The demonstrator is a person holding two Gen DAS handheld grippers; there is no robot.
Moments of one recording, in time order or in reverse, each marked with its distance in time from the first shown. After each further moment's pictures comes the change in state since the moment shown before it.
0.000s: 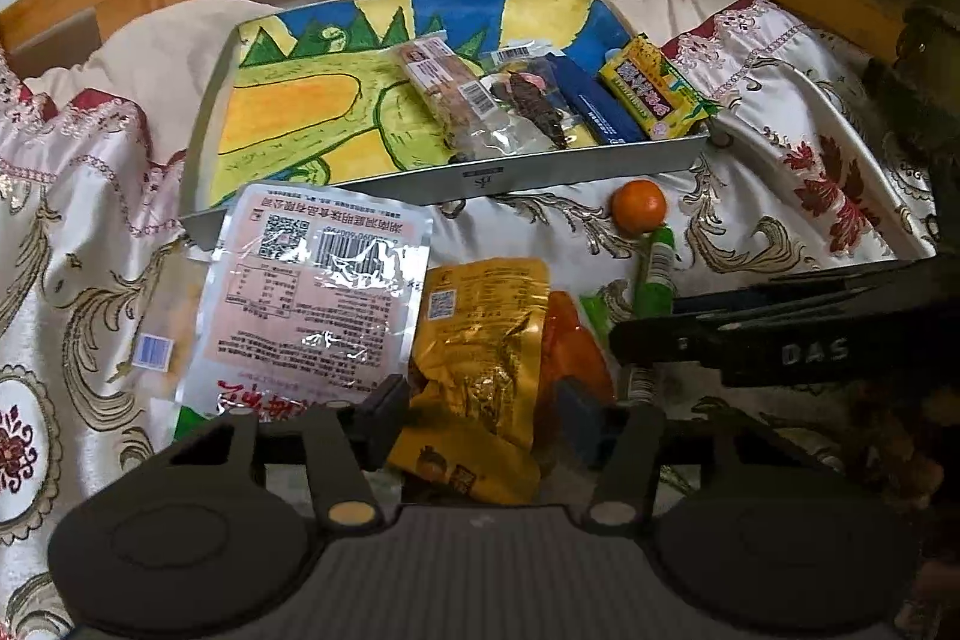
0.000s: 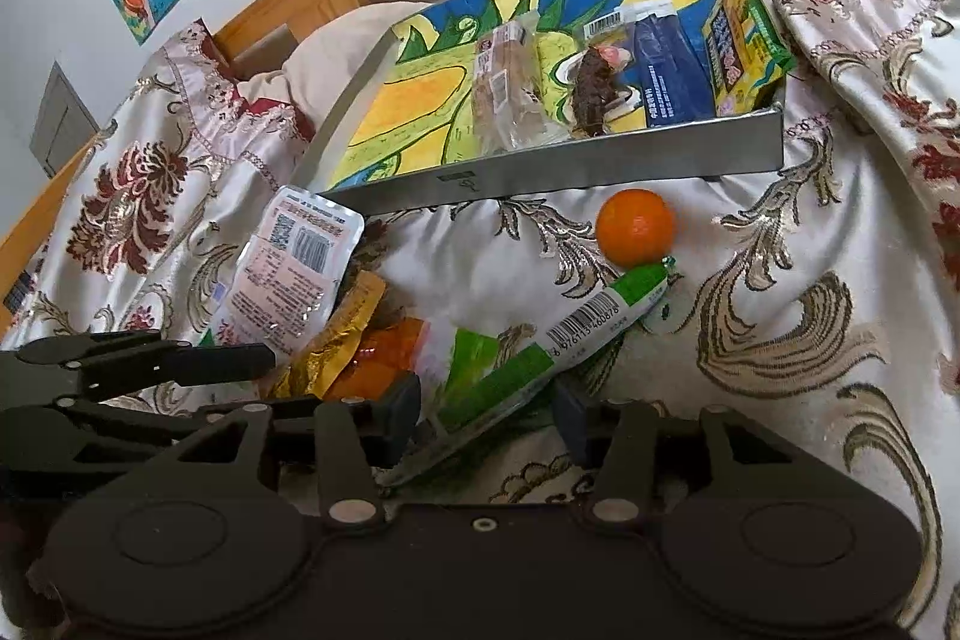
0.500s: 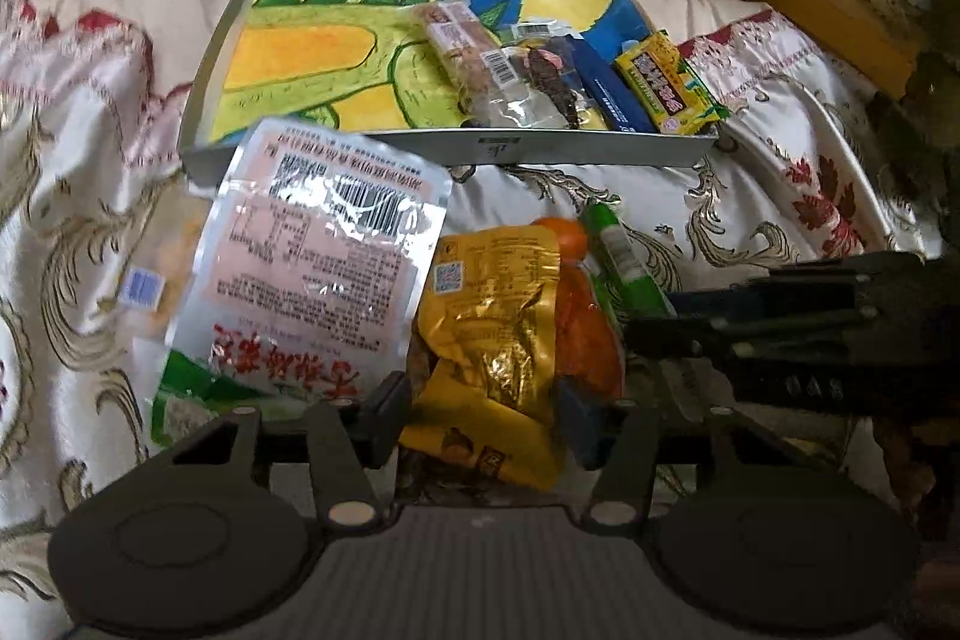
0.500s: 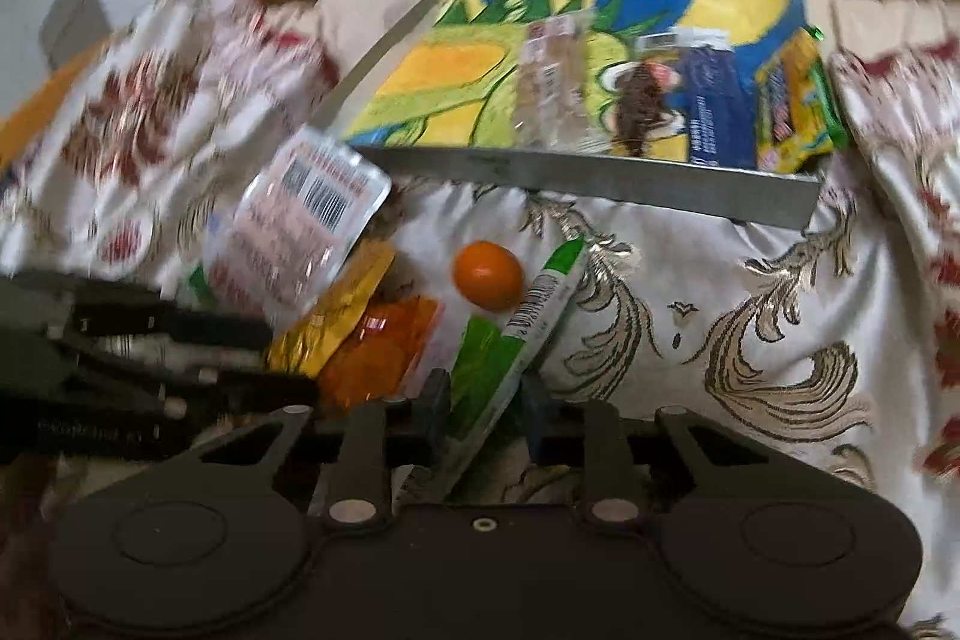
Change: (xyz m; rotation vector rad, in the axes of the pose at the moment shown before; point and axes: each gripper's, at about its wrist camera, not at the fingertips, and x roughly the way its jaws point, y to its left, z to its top) left arm 0.004 0.023 -0.006 -0.127 0.054 -0.084; right arm 0.000 0.029 0.007 -0.217 0.077 -0.073
